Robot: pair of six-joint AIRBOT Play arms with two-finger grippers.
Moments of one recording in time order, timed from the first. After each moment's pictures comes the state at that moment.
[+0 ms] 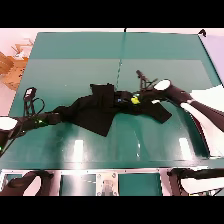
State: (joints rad) left arm 0.15 -0.81 0.43 0.79 -0.76 -0.99; right arm 0.30 -1.58 1.10 -0.61 0.85 1.30
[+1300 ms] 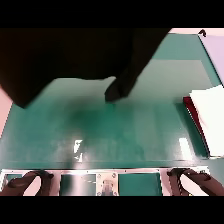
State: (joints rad) left arm 0.15 -0.80 1.71 0.85 -0.90 -0.91; right arm -0.04 -0.96 1.72 -0.52 1.16 1.28
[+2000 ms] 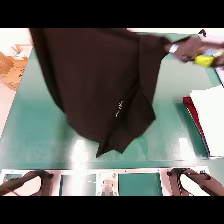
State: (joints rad) left arm 0.11 -1.27 1.72 0.77 -1.04 -0.93; right arm -0.05 -1.03 1.21 -0.61 0.99 1.22
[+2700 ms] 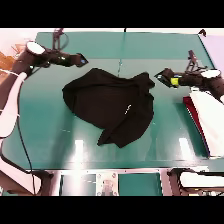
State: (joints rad) left arm -0.02 -1.79 1.75 0.73 -0.99 -1.01; right arm -0.24 -1.46 1.16 -0.61 0.90 1.19
